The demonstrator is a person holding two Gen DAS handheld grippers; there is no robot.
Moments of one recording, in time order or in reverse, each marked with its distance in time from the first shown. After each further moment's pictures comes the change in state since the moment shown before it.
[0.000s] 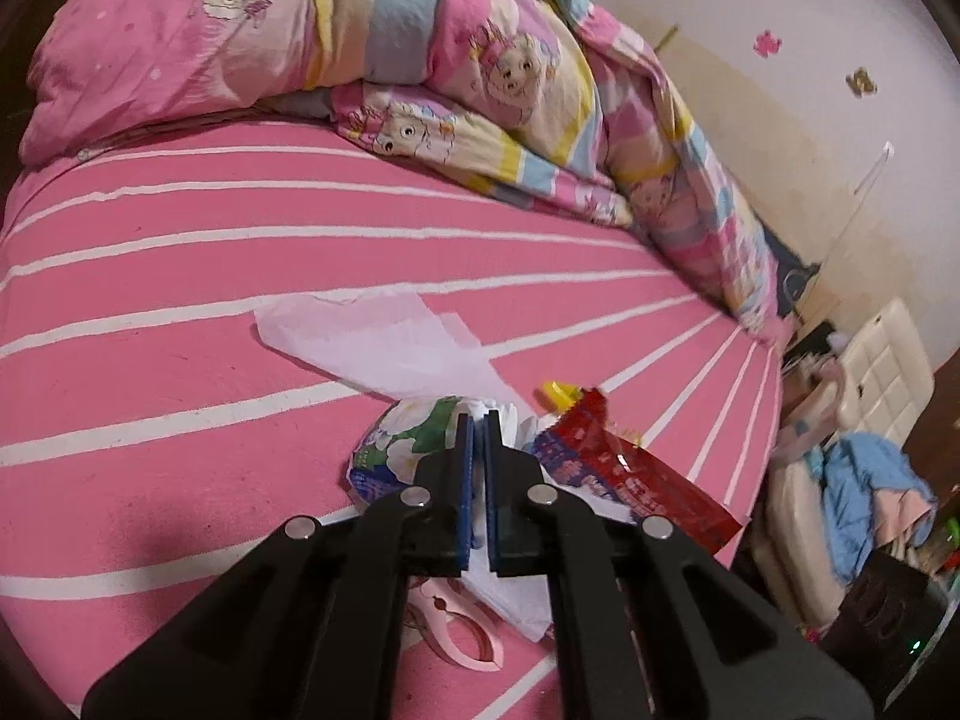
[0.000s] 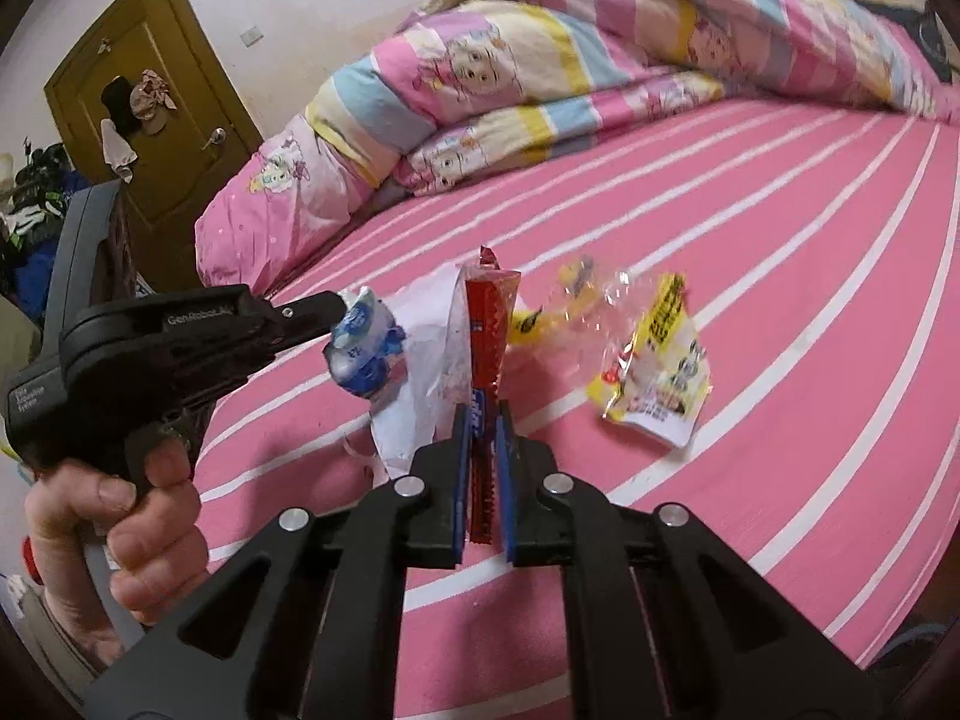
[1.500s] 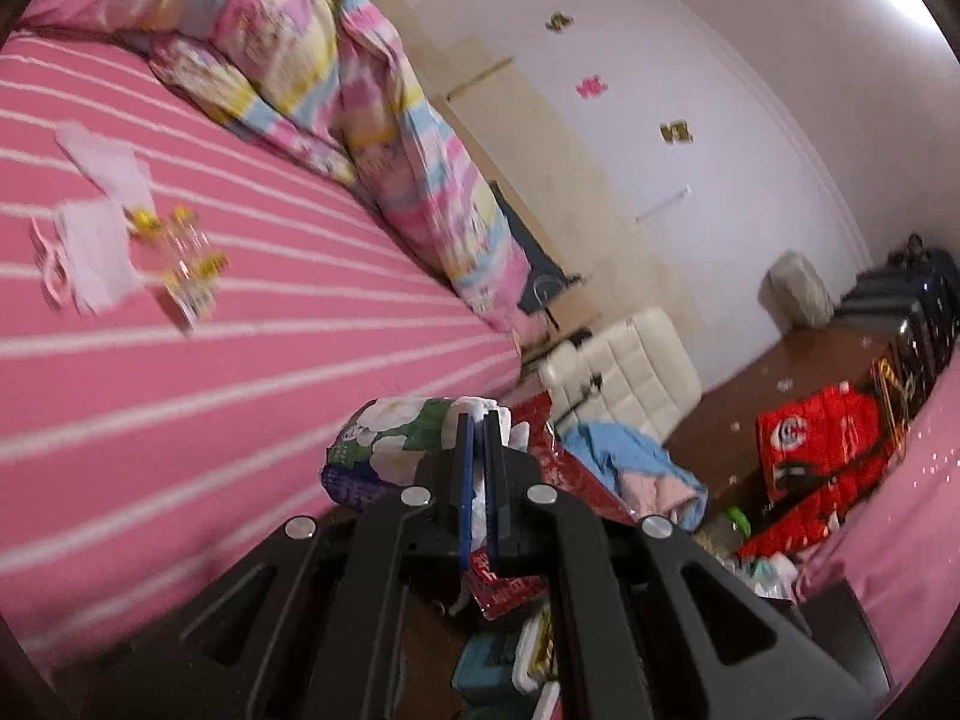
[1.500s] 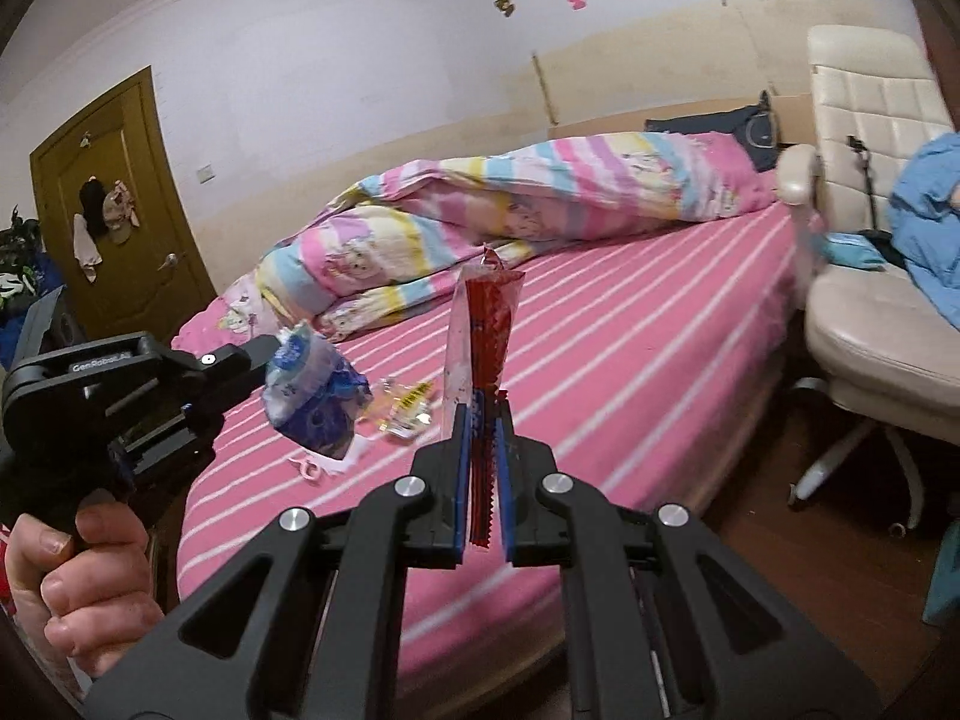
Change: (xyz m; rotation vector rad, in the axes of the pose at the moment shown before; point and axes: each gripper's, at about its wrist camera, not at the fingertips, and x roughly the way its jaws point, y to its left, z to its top) left arm -0.143 -0.213 -0.172 -0.115 -0.024 -0.538; right arm -0.322 -0.078 -0.074 0.053 -0.321 -0.228
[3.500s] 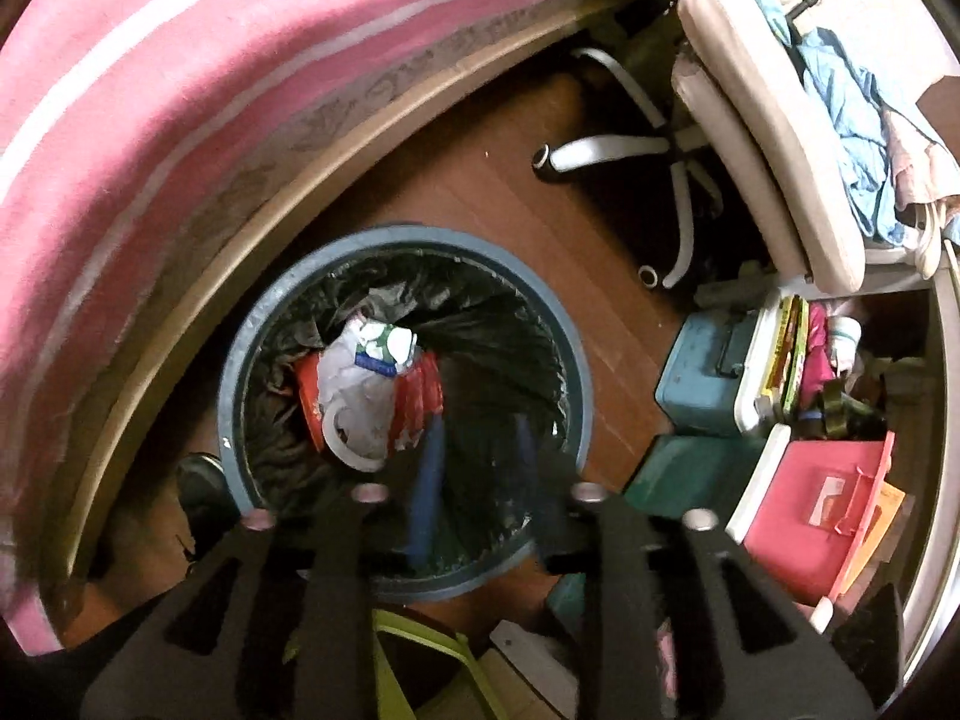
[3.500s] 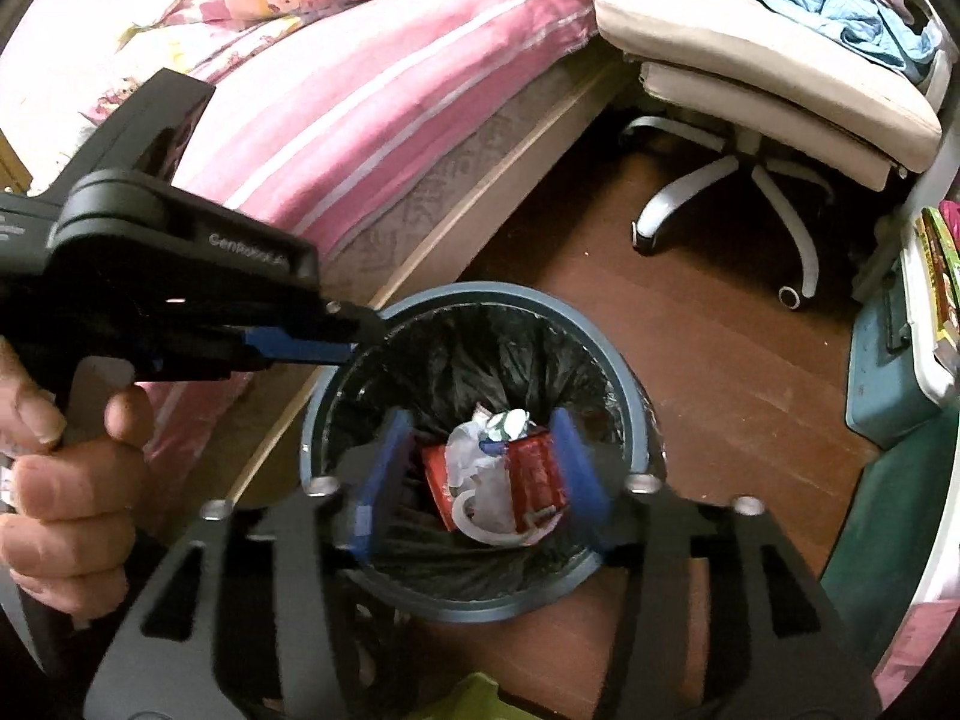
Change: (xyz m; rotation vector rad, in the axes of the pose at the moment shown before) left arm 0.277 0.074 -0.220 0.144 0.877 0.528; right arm 0.019 -0.199 -0.176 0.170 0.487 -0.308
